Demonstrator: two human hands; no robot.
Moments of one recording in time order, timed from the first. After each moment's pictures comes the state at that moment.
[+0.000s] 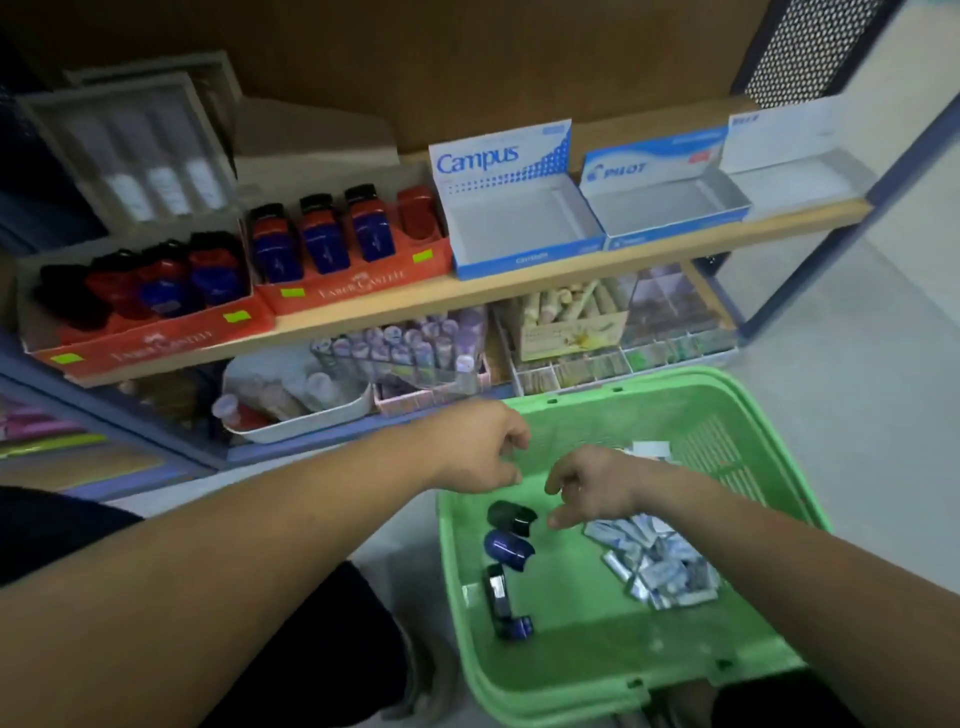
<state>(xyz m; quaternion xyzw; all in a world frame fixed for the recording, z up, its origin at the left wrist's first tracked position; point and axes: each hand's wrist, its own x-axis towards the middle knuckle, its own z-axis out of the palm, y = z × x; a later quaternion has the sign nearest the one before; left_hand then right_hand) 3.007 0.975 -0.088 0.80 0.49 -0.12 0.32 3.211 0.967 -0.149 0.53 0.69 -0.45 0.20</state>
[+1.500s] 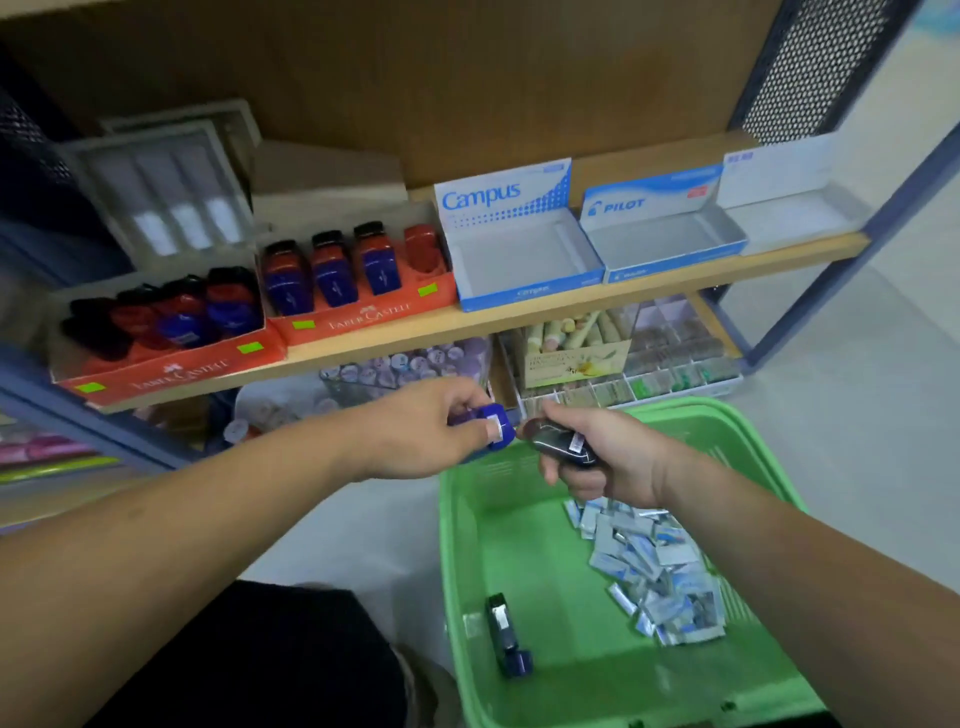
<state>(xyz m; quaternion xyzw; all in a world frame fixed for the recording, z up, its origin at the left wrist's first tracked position) 2.970 0.980 -0.035 0.69 0.57 0.06 0.45 3.205 0.995 -0.106 0.46 0.35 -0.80 -0.15</state>
